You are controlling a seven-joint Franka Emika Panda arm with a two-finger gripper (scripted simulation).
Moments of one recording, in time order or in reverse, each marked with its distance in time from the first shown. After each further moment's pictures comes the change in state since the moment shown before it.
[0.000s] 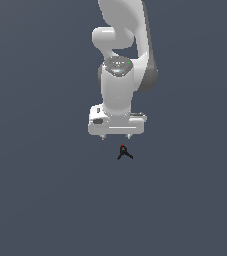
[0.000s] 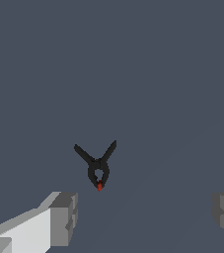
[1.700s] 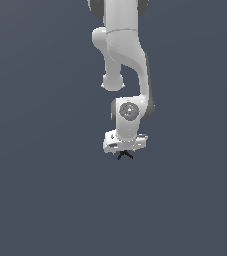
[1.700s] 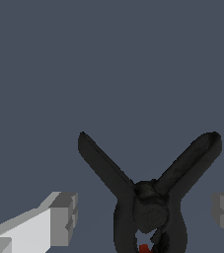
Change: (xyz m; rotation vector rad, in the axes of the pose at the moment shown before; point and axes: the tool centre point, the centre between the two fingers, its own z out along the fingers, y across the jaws) arm -0.025 -0.045 0.158 0.005 -0.031 -0.113
